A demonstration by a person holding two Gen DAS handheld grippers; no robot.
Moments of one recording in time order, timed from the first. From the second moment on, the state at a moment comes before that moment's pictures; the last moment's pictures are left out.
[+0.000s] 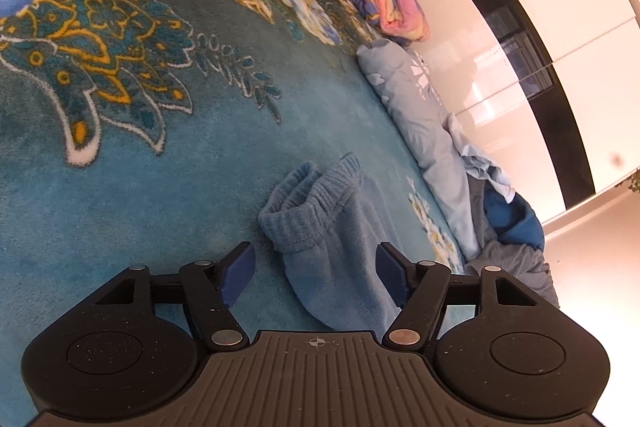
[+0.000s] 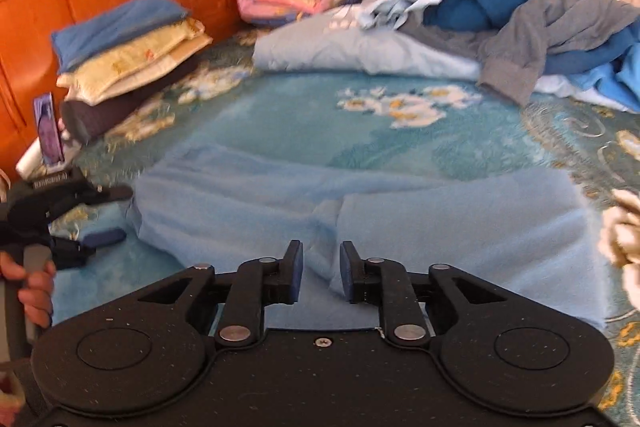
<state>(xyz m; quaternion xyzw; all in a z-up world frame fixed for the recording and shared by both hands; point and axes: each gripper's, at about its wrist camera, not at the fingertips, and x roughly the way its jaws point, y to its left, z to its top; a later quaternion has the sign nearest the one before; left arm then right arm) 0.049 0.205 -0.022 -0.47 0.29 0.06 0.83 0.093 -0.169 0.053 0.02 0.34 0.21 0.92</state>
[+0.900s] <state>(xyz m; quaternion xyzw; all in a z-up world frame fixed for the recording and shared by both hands) 0.089 0.047 0.103 -0.20 0.18 -0.05 0.96 0.047 -0.379 0.013 0.28 0.27 0.03 0.92</state>
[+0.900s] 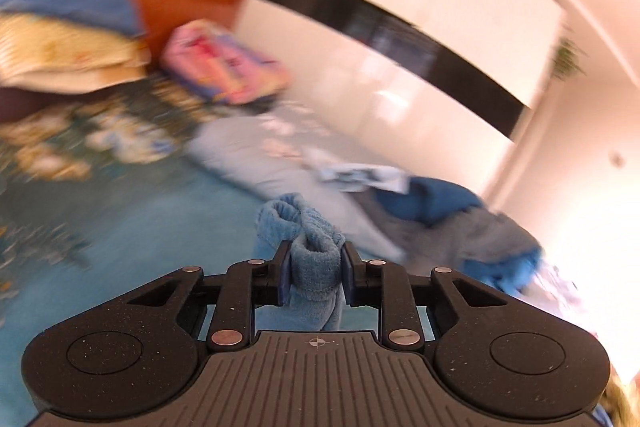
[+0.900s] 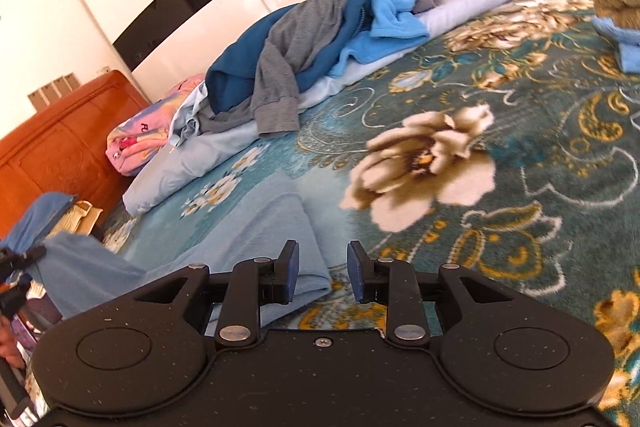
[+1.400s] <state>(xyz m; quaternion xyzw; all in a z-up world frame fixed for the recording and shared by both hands) 0.135 -0.164 0.015 -0.08 0.33 -0.20 0.92 0.037 -0.411 -0.008 0.32 0.27 0.02 0.91</state>
